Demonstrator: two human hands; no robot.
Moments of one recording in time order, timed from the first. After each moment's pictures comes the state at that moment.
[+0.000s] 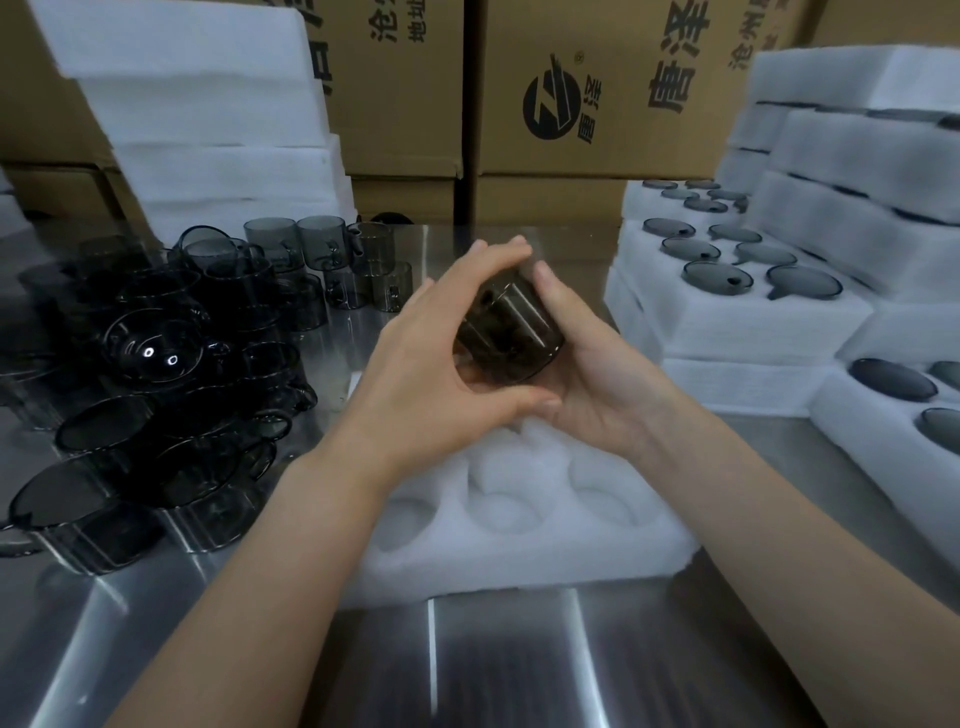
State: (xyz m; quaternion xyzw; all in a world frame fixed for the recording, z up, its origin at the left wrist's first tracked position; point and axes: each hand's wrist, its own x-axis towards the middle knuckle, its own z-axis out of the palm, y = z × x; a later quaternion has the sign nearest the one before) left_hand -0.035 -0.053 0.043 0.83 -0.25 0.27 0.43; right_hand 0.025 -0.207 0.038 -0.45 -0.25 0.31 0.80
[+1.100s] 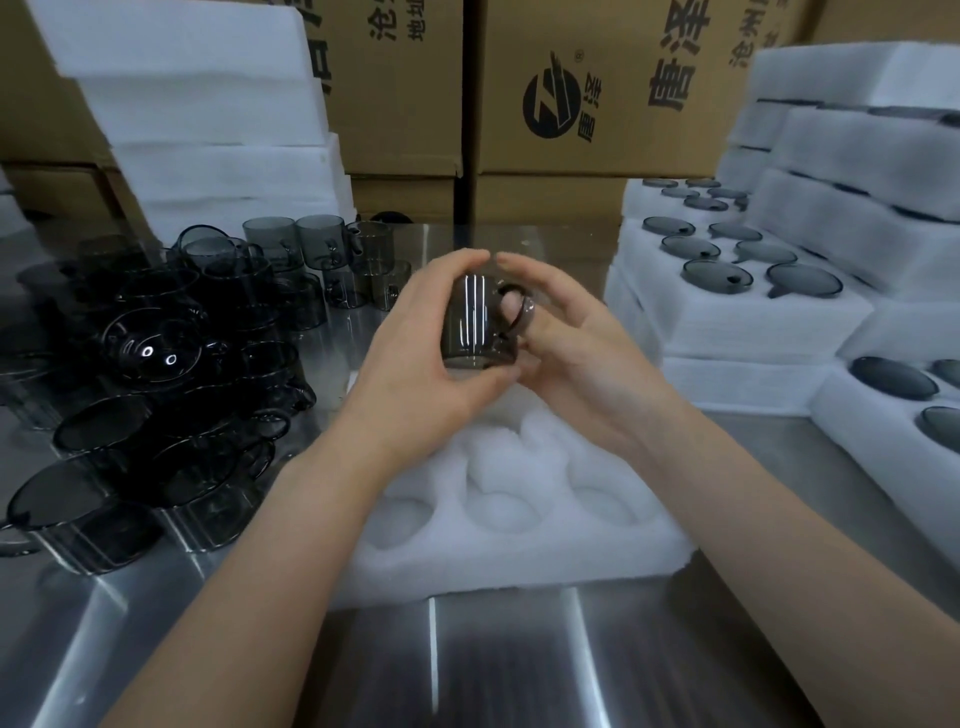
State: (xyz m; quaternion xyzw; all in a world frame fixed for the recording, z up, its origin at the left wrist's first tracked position) left_hand -0.023 -0.050 0.036 0.83 -0.17 0.25 0.47; right_hand 0.025 -0.204 0.034 -0.52 -0.27 0.11 0.80
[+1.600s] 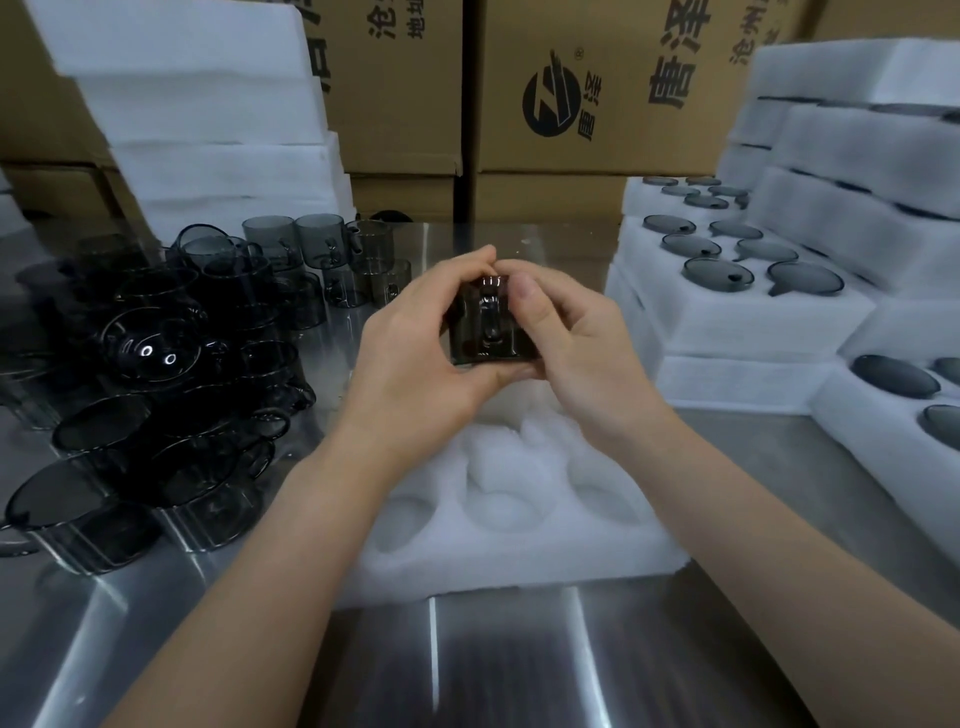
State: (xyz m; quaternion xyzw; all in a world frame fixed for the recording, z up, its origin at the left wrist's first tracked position) left_hand -0.029 -0.057 0.039 0.81 -0.17 0.31 0.47; right_hand 0.011 -0.194 0.037 -0.66 -0.30 -0.10 0.68
